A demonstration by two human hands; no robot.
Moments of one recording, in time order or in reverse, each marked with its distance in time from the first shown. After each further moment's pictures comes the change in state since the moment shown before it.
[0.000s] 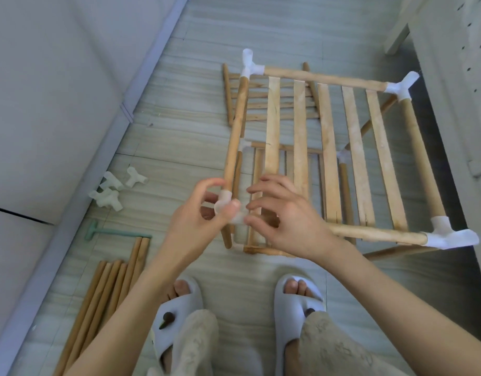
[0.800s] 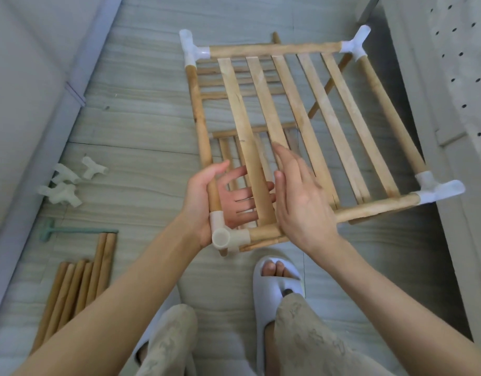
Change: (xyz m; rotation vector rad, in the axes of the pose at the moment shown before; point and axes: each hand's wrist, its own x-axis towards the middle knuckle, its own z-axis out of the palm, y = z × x) left_hand 0.041 0.005 0.070 -1.109 -0.599 -0.610; right_hand -0.031 0.020 -0.012 -0.087 0.292 0.299
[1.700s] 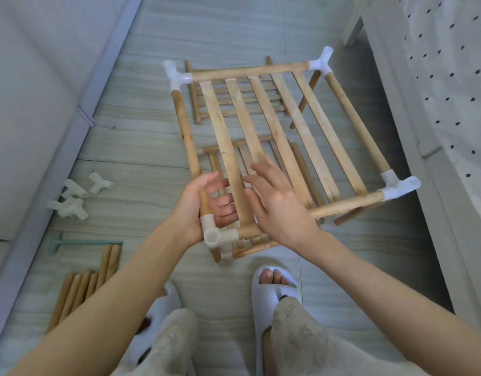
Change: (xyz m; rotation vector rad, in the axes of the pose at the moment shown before) left_hand -0.008 0.015 0.003 0.149 0.213 0.035; right_hand 0.011 -0.005 0.001 0.028 -0.200 -0.072
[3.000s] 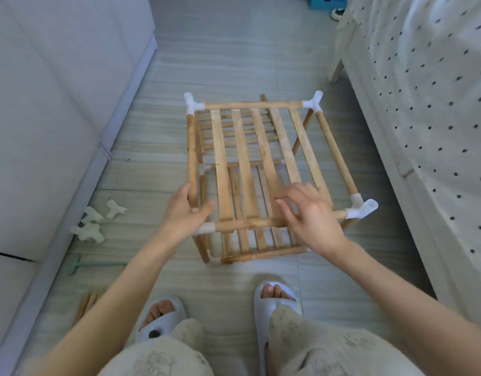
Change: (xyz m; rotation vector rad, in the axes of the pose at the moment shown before) left_hand -0.036 0.022 -0.006 0.986 0.503 0.451; right_hand -0.023 0.017 -0.055 -0.134 0.235 -0.076
